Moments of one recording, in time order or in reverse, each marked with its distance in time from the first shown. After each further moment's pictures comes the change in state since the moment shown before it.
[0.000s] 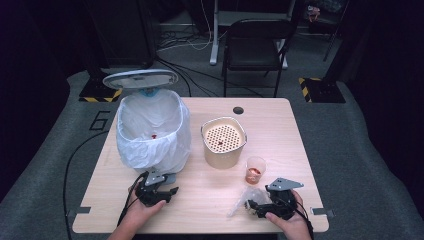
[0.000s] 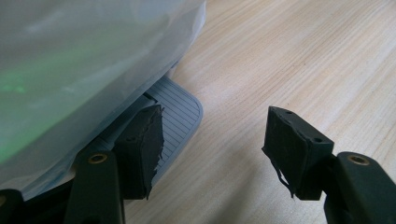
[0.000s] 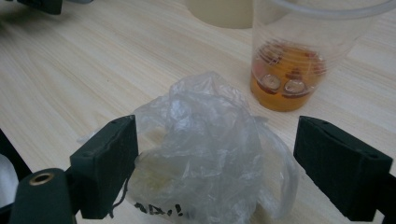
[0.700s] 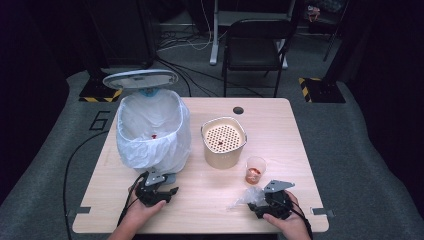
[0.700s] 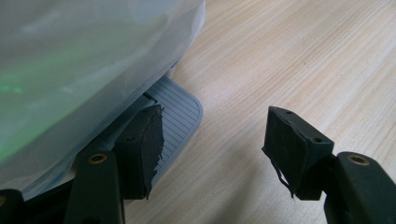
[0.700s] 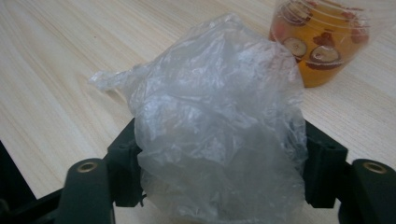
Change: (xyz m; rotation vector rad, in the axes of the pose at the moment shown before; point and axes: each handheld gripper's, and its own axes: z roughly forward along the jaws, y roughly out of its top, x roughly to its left) left arm 0.000 0.000 0.001 -0.009 0.003 0.006; right arm -0.004 -0.009 0.019 0.107 0.023 -0.080
